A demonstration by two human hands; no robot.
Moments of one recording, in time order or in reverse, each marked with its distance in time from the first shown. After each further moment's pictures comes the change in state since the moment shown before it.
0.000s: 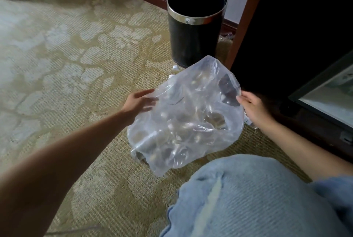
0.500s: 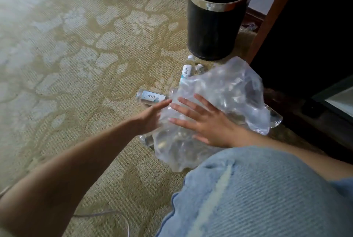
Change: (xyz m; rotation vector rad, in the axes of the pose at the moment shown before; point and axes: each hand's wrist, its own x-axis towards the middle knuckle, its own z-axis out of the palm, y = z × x) left_hand -0.023 -0.057 0.008 -0.300 -0.313 -0.304; right_hand -0.055 -0.020 0.101 -1.280 -0.391 -1.463
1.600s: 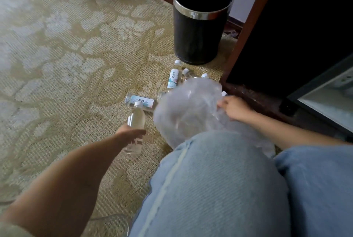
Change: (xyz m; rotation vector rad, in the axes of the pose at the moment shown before) left_hand -0.006 -0.044 -0.029 0.338 0.564 -0.208; right_hand -0.045 0.067 0.002 0.842 -0.256 1.247
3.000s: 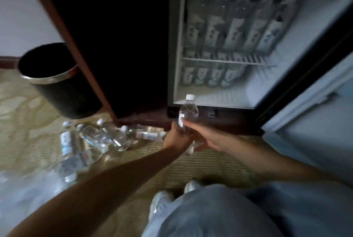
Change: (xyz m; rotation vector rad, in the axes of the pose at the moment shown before) left_hand -0.223 0.143 0.332 0.428 -0.461 0.854; right_hand -0.163 0.152 -0.096 1.062 0.075 0.408
